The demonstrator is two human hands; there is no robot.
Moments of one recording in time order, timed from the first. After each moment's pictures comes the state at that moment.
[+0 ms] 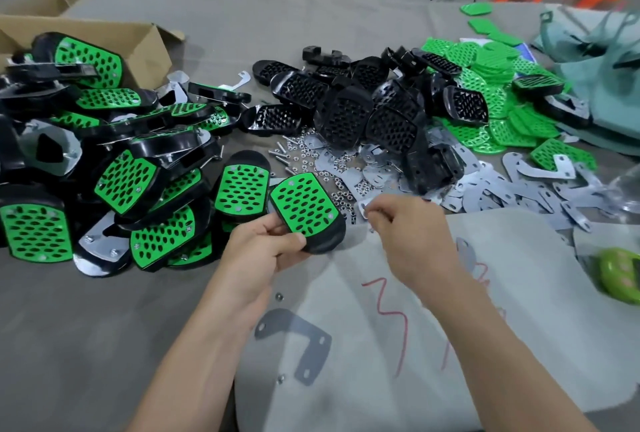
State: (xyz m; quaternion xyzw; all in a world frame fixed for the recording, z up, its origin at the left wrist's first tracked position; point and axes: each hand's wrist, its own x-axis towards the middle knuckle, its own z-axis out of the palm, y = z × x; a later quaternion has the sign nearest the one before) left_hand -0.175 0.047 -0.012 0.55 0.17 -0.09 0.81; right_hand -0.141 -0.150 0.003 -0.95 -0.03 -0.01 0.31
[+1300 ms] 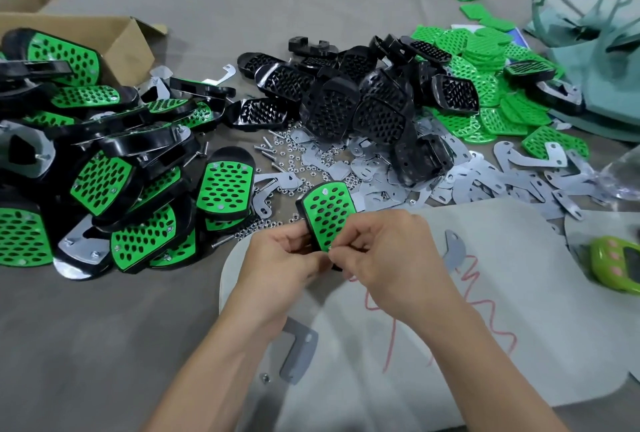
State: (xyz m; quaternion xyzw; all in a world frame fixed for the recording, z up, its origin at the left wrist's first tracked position) left_hand -0.189 0.009 -0.009 0.64 0.08 -0.09 0.76; right_hand -0.175 -0.142 0.016 -0.88 -0.05 0.07 0.46
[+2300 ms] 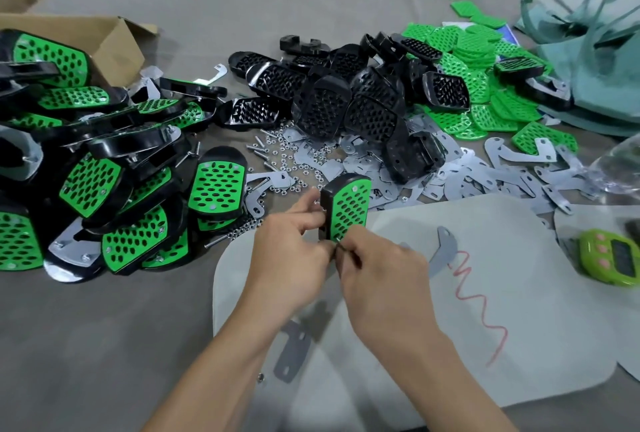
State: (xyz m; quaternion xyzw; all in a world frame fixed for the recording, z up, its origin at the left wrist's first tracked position) left_hand -0.174 -0.004 -0.004 0.84 0.03 -0.03 0.54; right_hand -0.205 -0.130 -0.004 -0.94 -0.03 -0.14 0.30
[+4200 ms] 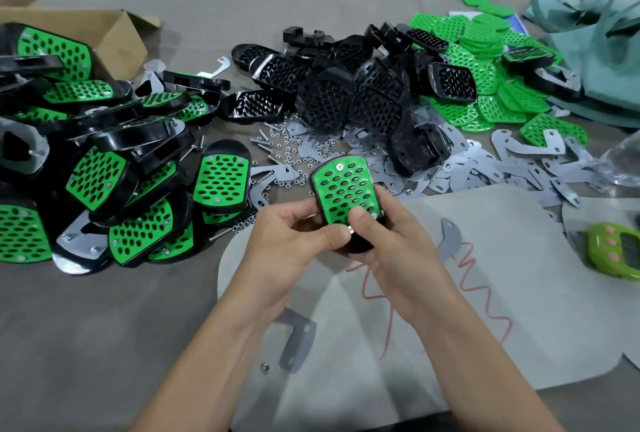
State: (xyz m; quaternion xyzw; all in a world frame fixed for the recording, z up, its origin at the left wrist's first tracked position) left_hand -0.180 0.005 0.004 0.62 0.03 -0.10 0.78; right_hand -0.177 -0.147 -0.014 -0.56 0.02 0.13 0.82
